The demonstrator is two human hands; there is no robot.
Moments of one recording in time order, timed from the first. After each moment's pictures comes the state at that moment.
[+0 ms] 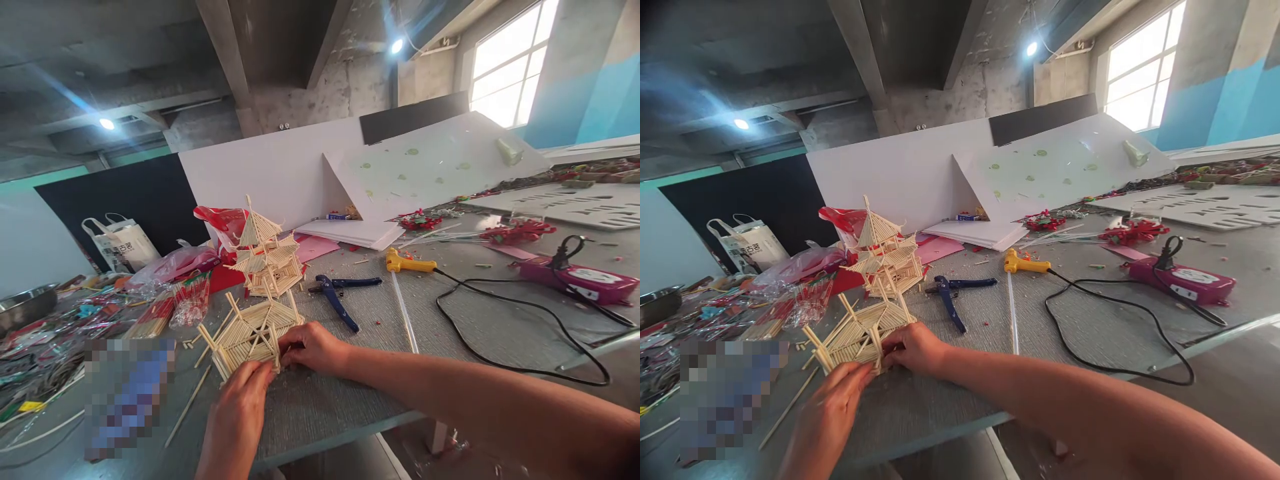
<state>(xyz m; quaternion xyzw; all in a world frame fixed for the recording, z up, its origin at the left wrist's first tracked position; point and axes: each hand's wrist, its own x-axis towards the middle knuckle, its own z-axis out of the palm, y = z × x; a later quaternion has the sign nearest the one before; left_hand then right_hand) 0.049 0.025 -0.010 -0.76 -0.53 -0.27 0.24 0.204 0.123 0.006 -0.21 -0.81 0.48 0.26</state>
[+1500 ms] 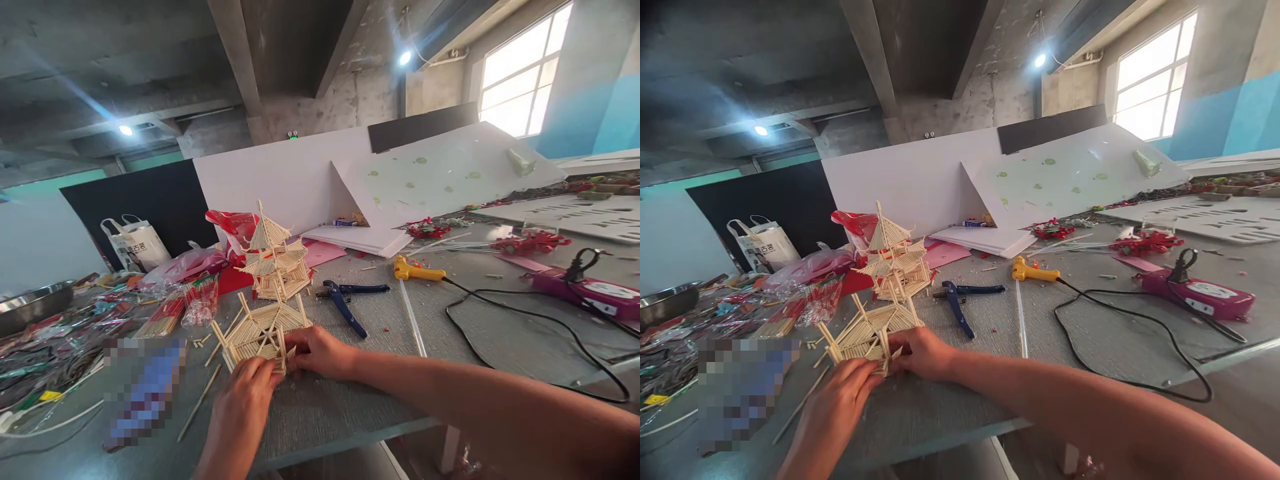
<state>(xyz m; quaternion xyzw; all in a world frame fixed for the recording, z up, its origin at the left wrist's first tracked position) 0.043 0.024 -0.003 -0.75 -0.58 -0.20 0.24 0.198 0.122 0.006 -0.17 -0.78 0.55 0.24</state>
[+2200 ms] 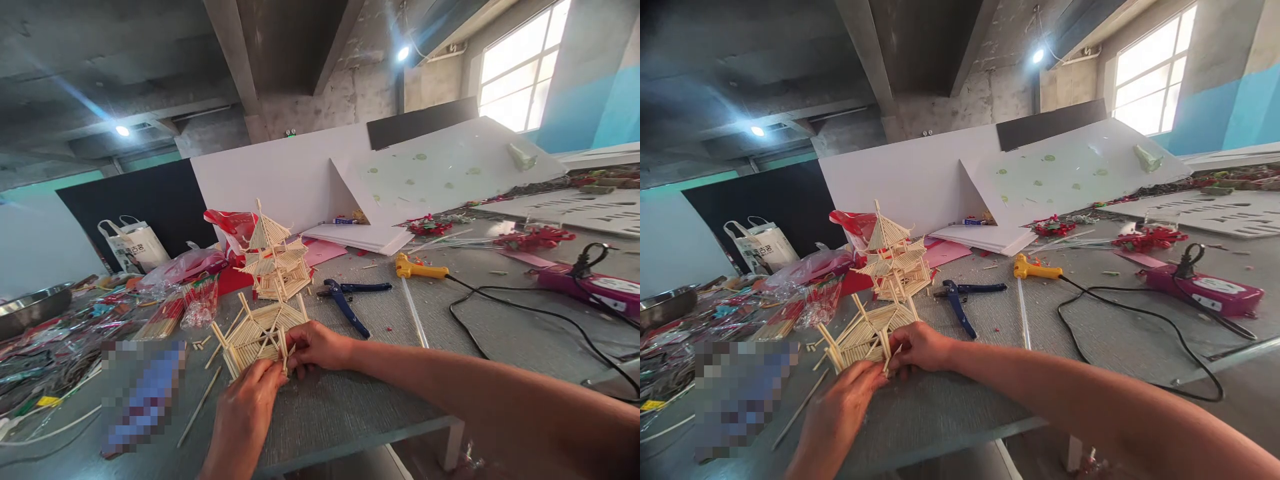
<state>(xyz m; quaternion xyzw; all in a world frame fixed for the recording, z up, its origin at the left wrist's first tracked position) 0.042 0.027 -0.007 -0.77 -0.55 -0.22 0.24 0.191 0.145 -0.007 -0.17 -0.74 0.62 0.20</state>
